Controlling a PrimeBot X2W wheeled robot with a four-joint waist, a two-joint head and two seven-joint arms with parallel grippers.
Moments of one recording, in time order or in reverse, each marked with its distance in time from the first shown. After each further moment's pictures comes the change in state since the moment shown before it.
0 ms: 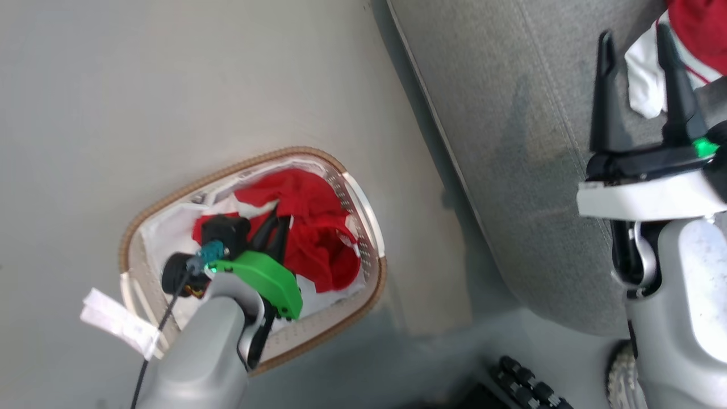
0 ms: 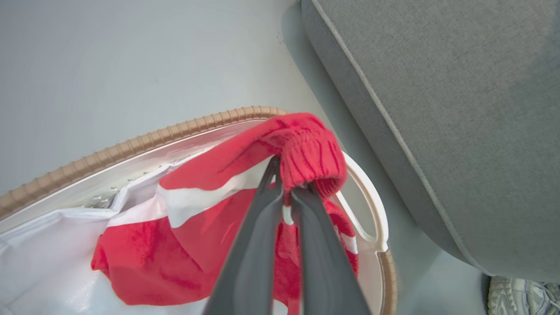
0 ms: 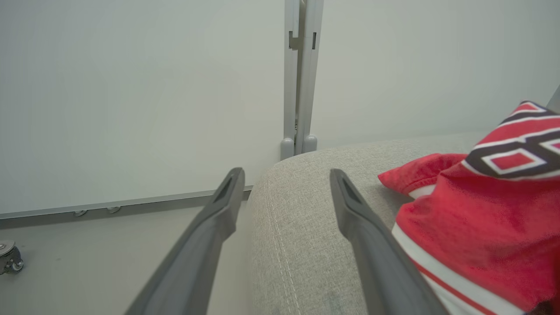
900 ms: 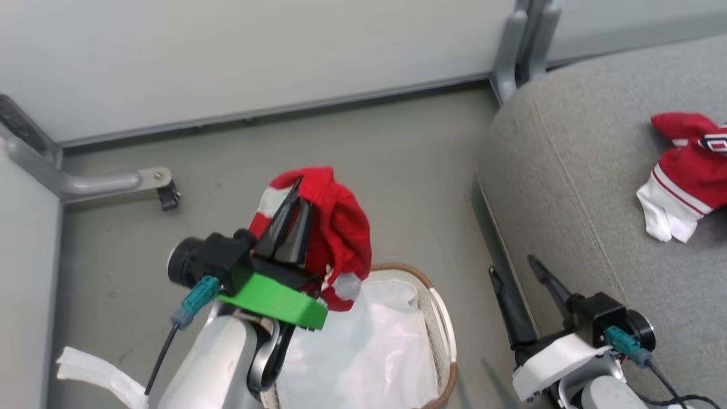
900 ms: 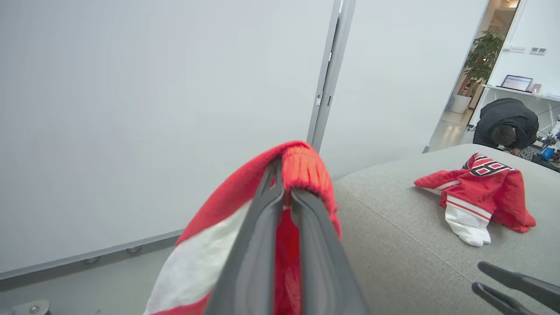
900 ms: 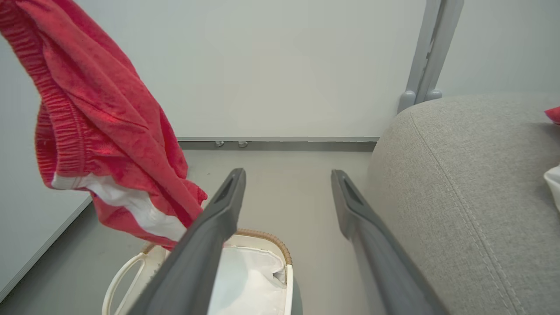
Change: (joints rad) left arm 0.247 -0.005 0.115 -0.599 0.154 0.000 0.000; right arm 0.363 -0.021 0.225 0.259 -0.013 0.000 0.000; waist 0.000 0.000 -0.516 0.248
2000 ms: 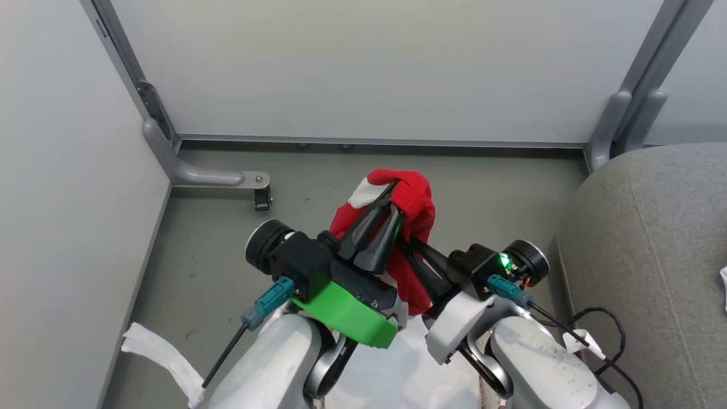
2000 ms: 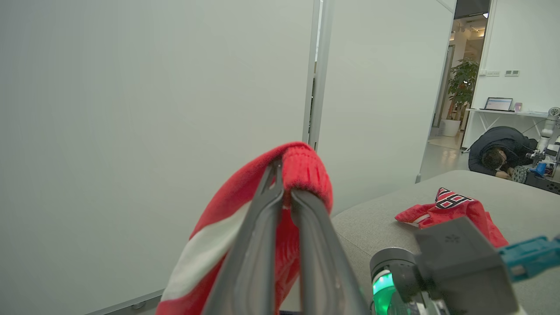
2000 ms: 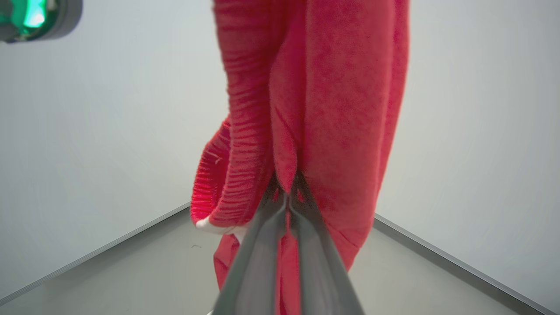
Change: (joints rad) left arm -0.084 -0.035 -0.228 -0.042 -0.047 0.000 0.000; right arm -0.341 0.048 0.359 0.220 0.000 0.000 0.000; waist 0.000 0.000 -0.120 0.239
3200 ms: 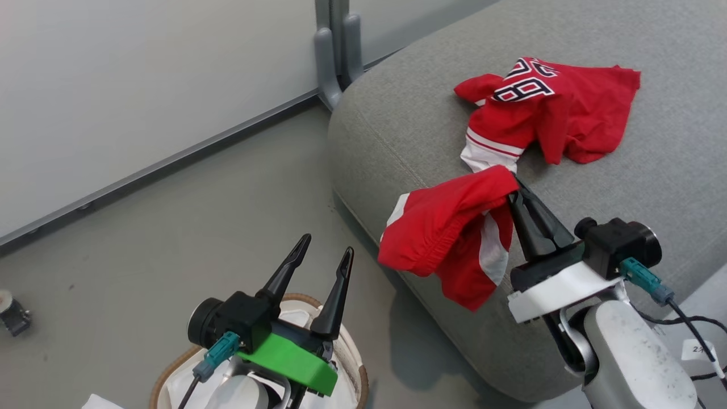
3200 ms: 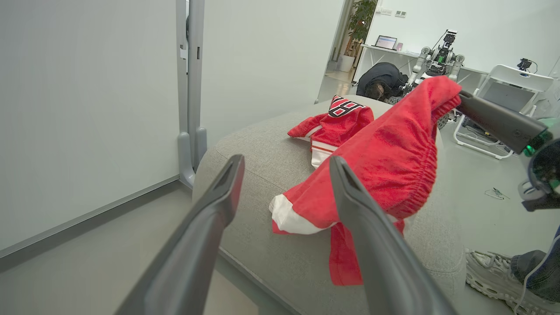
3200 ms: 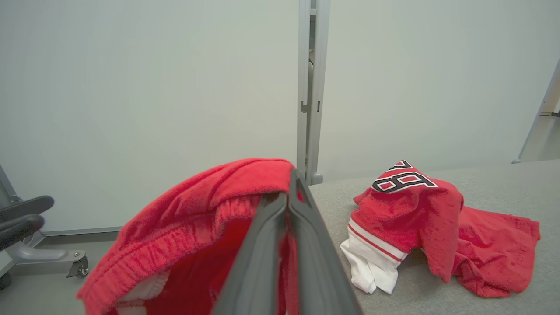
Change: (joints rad) left arm 0.230 0.053 0.161 0.029 0.039 0.000 0.000; right arm 0.155 -0.086 -0.316 -0.318 0.035 0.000 0.000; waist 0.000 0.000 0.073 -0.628
